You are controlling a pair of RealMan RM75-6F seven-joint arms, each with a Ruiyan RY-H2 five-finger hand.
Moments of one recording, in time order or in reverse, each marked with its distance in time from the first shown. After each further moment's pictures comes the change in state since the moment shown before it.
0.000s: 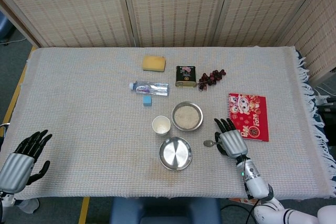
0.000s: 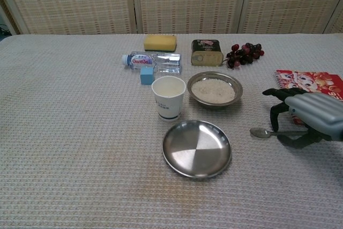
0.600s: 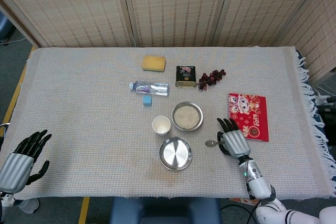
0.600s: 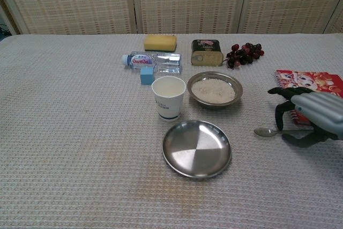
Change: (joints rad) left arm 0.000 0.000 0.000 0.001 -0.006 -0.006 0.001; right arm -0.008 0.010 -0.003 0.003 0.005 0.014 0.032
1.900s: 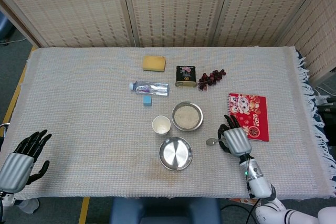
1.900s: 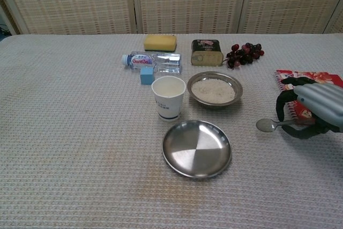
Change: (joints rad) left arm 0.009 -0.006 0.006 0.001 0.001 0.003 0.008; right arm -0.001 -0.018 0.007 0.038 -0.042 0.073 0.038
